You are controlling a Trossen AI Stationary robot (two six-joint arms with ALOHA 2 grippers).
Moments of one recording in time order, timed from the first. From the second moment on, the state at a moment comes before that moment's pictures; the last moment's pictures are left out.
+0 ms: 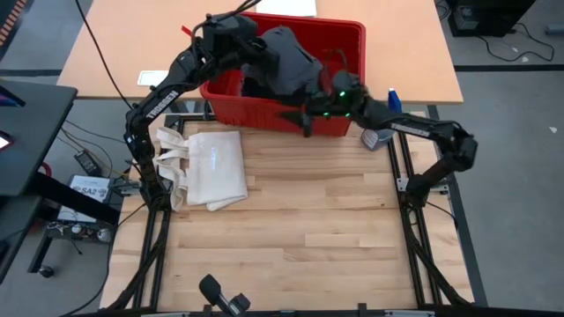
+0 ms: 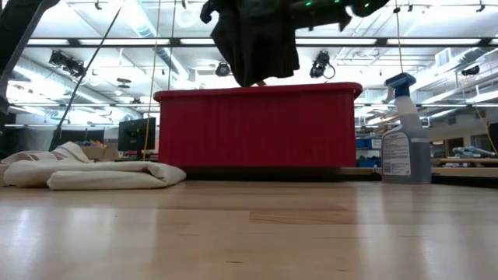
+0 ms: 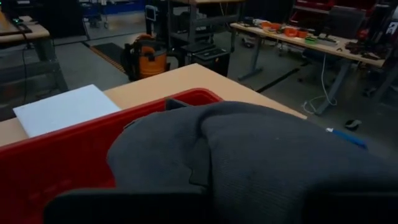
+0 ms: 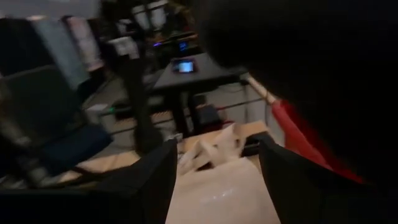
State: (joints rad) left arm 0.59 1.80 2.25 -0.64 -0.20 -0.11; right arm -0.46 1.56 1.33 0.14 -0.39 0.17
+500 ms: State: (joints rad) left arm 0.49 1.67 2.25 -0.75 -0.24 -0.07; right arm -0.48 1.59 1.33 0.30 0.04 0.21
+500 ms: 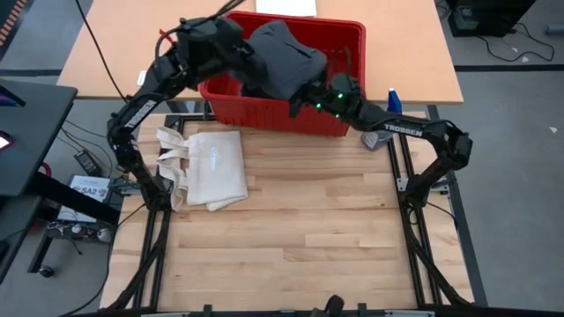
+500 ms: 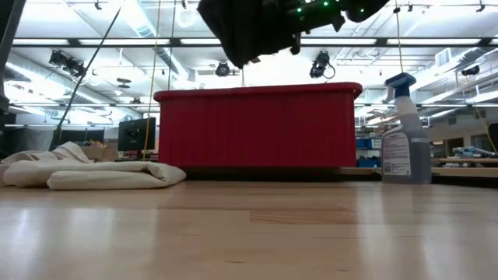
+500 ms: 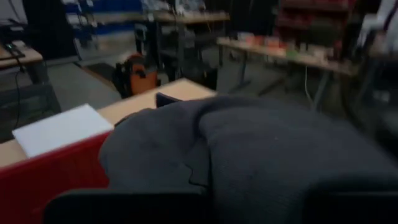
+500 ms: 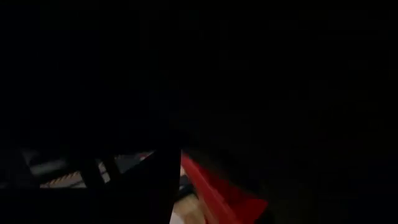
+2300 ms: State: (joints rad) left arm 0.12 1.54 1.40 -0.67 -0.32 0.04; right arm -0.20 1.35 1.06 -0.40 0.17 0.22
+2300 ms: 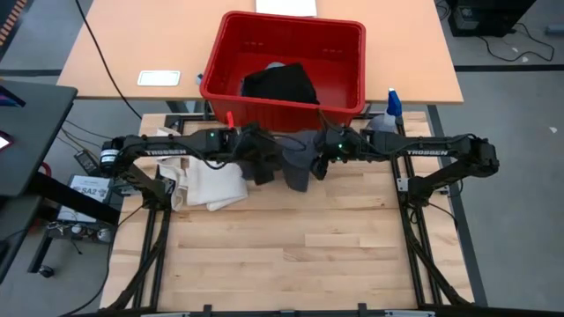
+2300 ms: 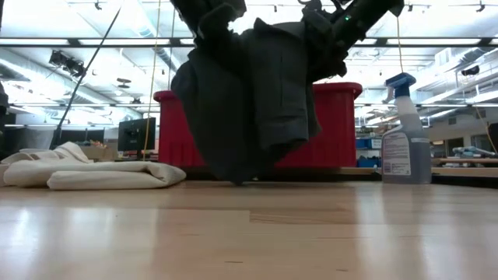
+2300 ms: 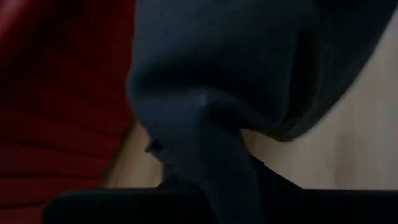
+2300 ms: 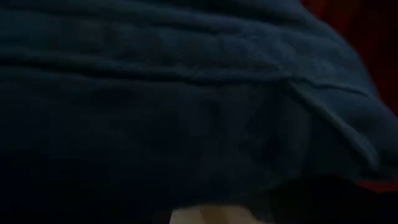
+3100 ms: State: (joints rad) left arm -0.40 1.66 1.10 -0.56 -0.16 -0.26; right arm 0.13 1.34 0.90 -0.71 -0.10 0.40
